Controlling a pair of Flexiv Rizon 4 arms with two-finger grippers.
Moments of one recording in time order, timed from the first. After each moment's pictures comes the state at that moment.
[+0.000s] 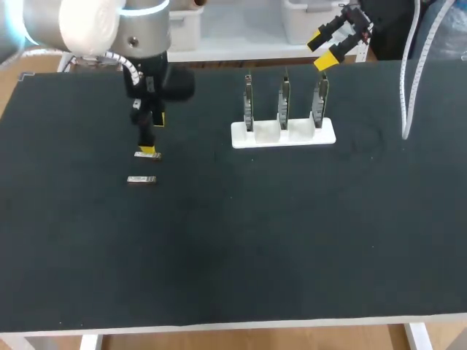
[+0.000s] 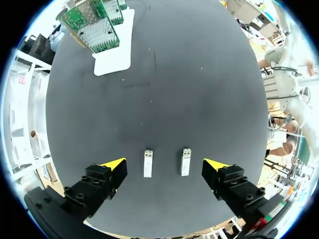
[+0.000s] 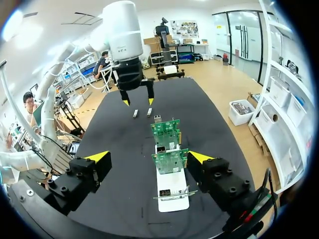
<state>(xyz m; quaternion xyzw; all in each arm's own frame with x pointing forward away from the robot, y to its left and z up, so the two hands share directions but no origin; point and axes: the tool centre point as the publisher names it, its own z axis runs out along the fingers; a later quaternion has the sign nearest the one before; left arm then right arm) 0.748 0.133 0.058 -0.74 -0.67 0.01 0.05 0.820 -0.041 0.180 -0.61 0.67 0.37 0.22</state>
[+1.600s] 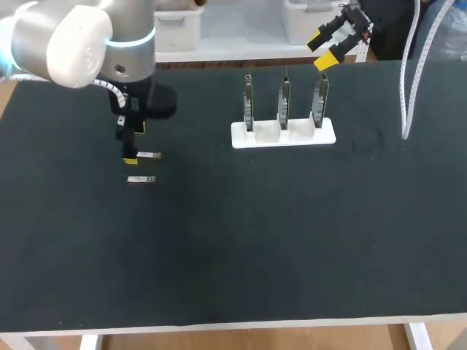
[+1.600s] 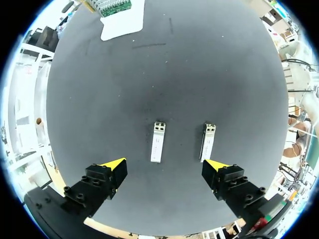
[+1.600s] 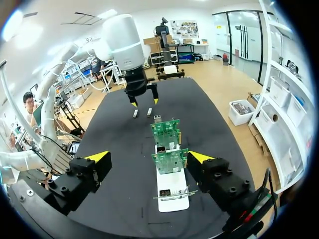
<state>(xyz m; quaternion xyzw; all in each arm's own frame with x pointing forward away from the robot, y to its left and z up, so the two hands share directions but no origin) 0.763 0.177 0.022 -0.72 -0.69 -0.04 0.04 0.820 -0.041 0.180 -0.61 0.67 0.37 0.22</state>
